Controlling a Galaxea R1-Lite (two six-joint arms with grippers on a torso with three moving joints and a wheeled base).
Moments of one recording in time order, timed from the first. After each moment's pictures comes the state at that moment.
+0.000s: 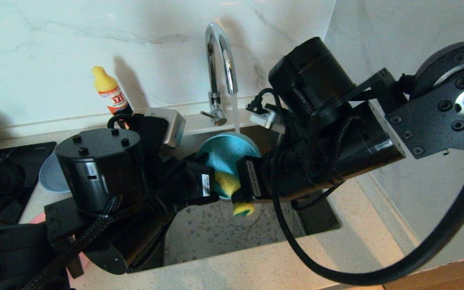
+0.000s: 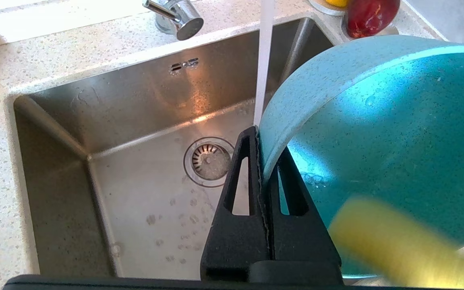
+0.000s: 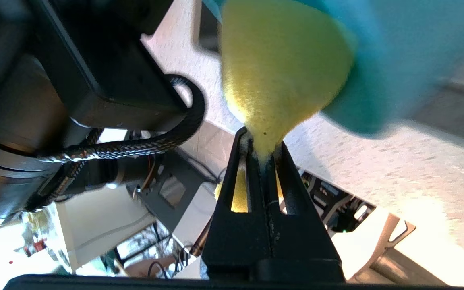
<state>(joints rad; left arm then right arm) -0.80 1.61 -0.74 -0.81 0.50 -0.01 0.91 1.88 -1.86 0.69 0.16 0.57</state>
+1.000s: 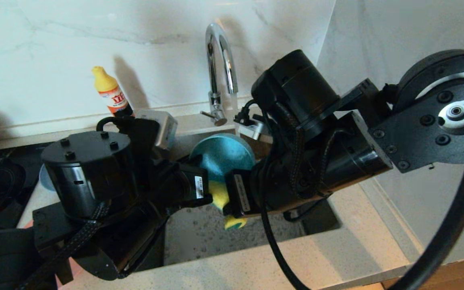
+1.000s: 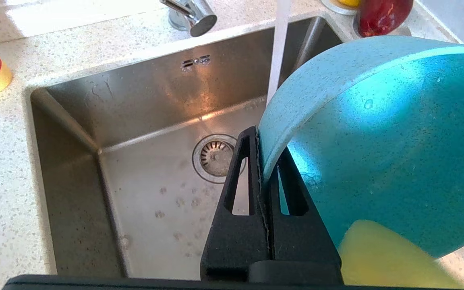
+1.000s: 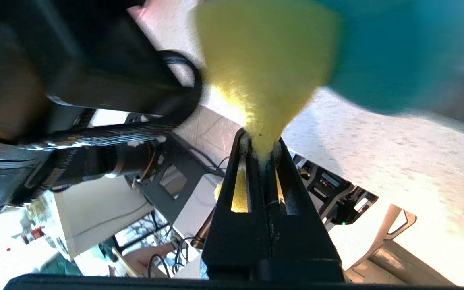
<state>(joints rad) -0.80 1.58 -0.71 -0.81 0.52 -0.02 0.94 1.90 -1.86 0.70 0.16 0.57</state>
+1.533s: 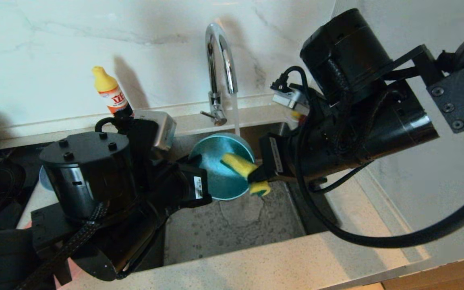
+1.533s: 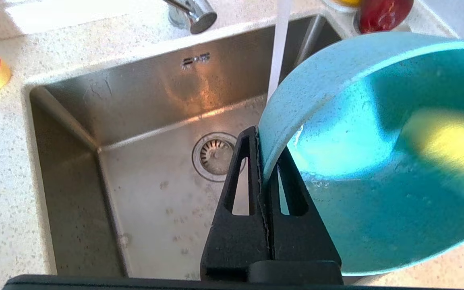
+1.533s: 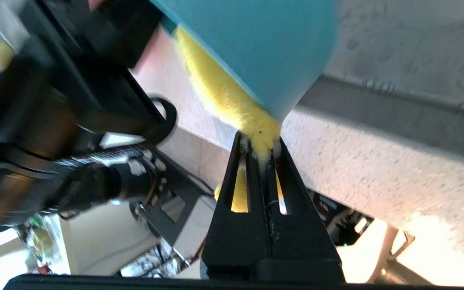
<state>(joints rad) -0.79 1.58 -0.71 -0.81 0.52 -0.02 0.83 1.82 -1.87 0.70 0.16 0.56</state>
